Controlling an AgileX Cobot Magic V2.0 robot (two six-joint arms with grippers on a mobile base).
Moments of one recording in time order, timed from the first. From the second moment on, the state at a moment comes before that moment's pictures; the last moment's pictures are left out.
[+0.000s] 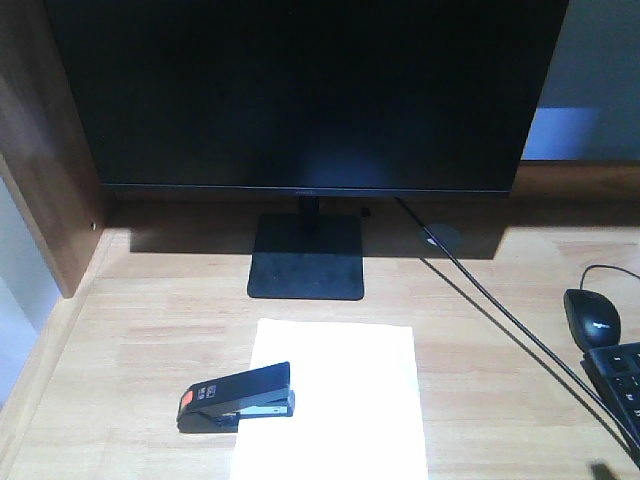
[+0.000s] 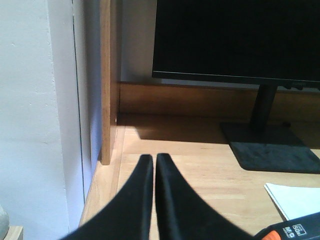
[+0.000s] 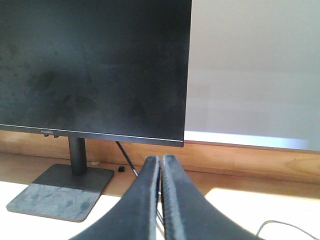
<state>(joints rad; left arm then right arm) -0.02 -0.01 0.02 -0.09 0.17 -0.01 0.18 0.19 -0.14 -1.44 0.04 1.40</state>
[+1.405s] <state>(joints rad) -0.02 -0.01 0.02 -0.08 0.18 -0.01 0.18 0.19 -0.14 -1.42 0.04 1.40</state>
